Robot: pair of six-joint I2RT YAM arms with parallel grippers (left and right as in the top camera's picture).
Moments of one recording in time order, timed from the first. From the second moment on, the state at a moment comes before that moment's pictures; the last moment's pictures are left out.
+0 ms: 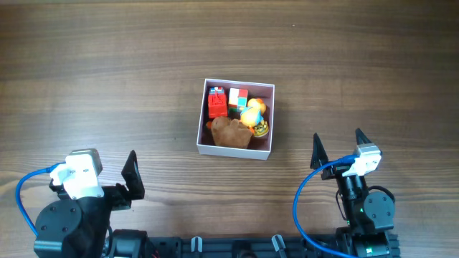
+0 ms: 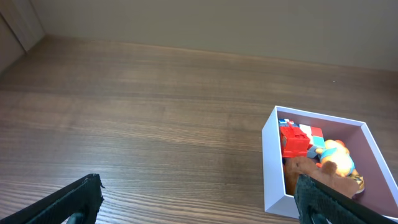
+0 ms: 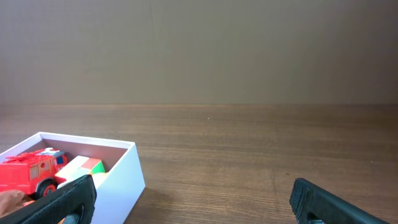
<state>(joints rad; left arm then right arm) -0.08 0.35 0.90 -0.96 -0.11 -0.14 0.11 0.02 0.01 0.00 -0.02 0.05</state>
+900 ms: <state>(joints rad) -0.08 0.03 0.54 -0.79 -0.05 -0.15 0.11 0.02 0.01 0.00 -0.02 0.05</state>
